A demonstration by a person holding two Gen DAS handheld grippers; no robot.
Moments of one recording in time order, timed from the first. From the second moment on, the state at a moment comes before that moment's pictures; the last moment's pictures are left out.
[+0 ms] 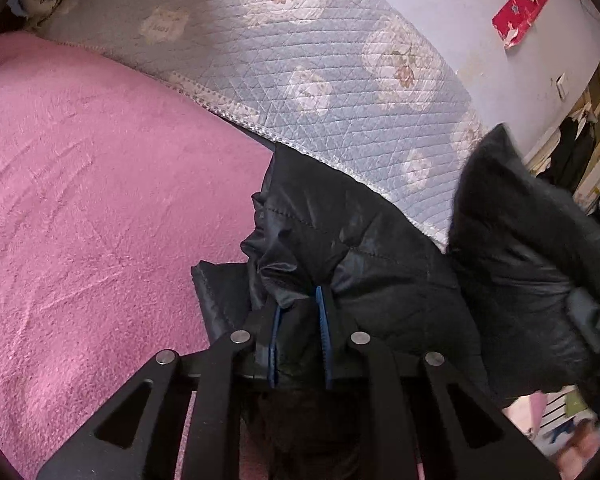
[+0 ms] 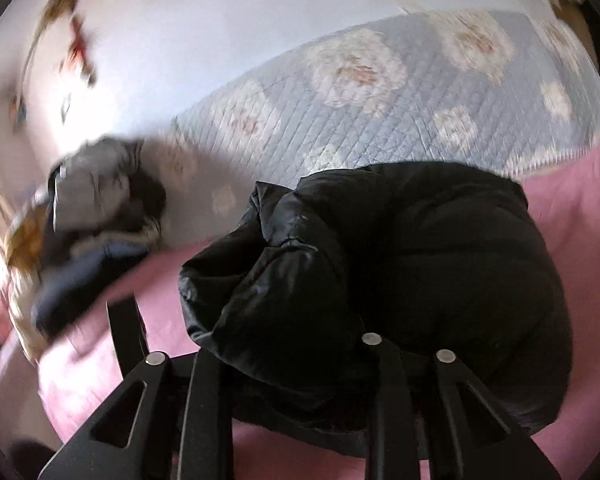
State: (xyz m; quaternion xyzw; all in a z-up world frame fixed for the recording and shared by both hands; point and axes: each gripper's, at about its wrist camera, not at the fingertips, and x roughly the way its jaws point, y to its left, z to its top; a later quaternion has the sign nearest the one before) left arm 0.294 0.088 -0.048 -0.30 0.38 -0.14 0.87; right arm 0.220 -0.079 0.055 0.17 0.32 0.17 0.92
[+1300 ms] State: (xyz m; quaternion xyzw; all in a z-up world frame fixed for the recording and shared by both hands) left arm 0.224 0.096 0.039 -0.21 0.17 -0.03 0.96; right arm 0.289 -0.128 0.005 0.13 0.37 0.10 0.91
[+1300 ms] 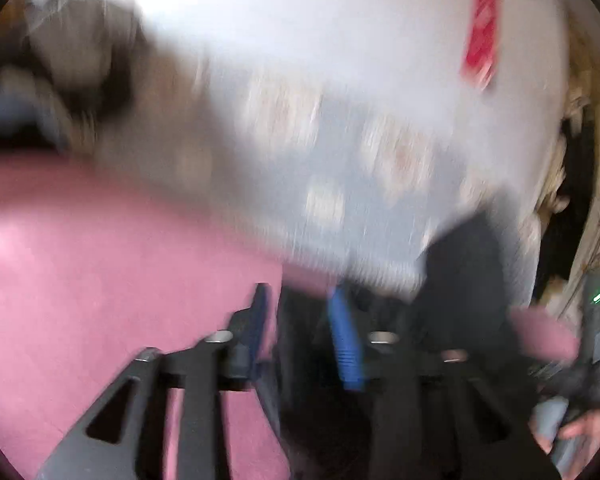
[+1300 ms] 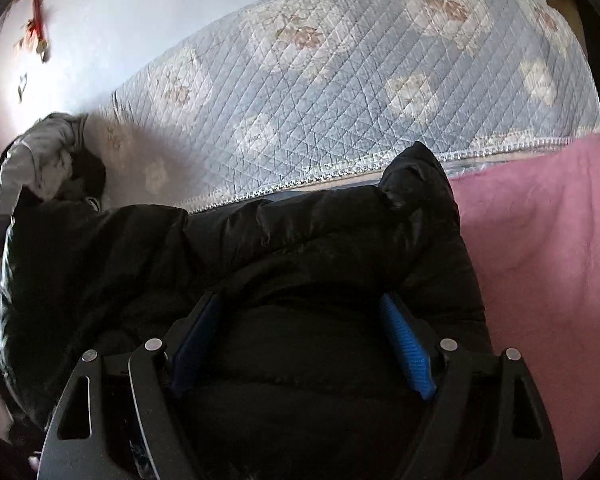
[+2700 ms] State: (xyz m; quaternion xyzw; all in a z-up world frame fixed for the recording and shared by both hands) left arm 0.310 0.073 -0.057 -0.36 0.42 -0.21 0.81; right arm 0.270 -0.235 -0.059 0.41 0.38 0.20 0.80
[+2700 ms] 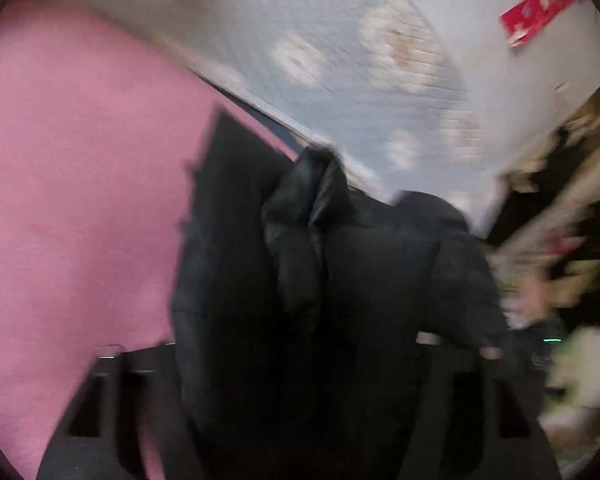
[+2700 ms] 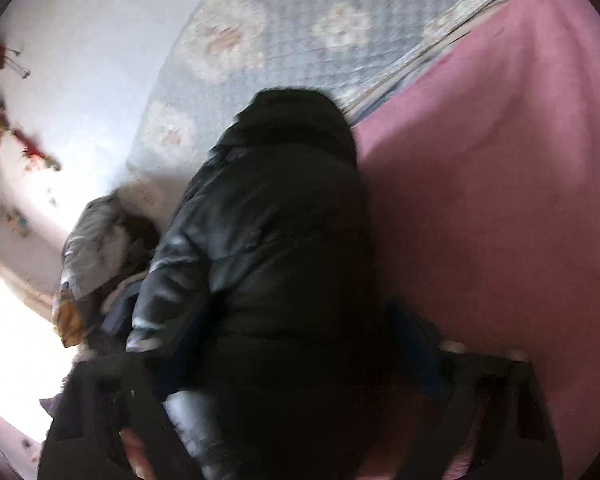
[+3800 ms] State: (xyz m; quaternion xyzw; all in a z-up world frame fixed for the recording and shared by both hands) left arm 0.524 0.484 0.055 -0.21 0.29 -0.13 0.93; right arm 0.523 0.194 0.043 0.33 0.28 0.34 0.83
